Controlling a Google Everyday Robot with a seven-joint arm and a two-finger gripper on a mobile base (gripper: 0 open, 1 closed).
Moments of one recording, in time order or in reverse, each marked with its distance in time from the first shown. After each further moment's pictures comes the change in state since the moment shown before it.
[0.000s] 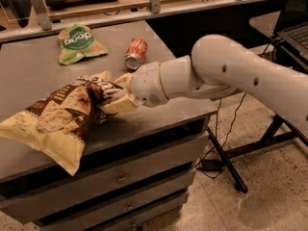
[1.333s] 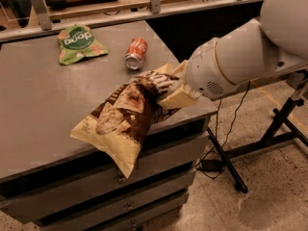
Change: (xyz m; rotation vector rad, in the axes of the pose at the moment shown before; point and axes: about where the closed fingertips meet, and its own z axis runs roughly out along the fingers) arm 0.013 0.019 -0.149 0.201 0.462 0.041
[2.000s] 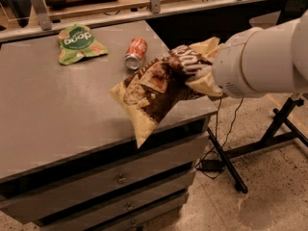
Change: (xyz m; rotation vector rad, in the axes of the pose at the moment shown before) arm 0.017 -0.032 -0.072 0.468 0.143 0.065
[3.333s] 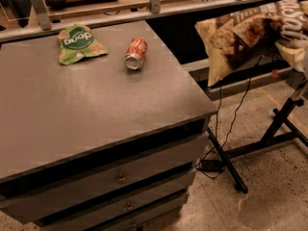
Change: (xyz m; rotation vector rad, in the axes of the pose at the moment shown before) arm 0.115 -0.152 -0.071 0.618 -0.079 0.200
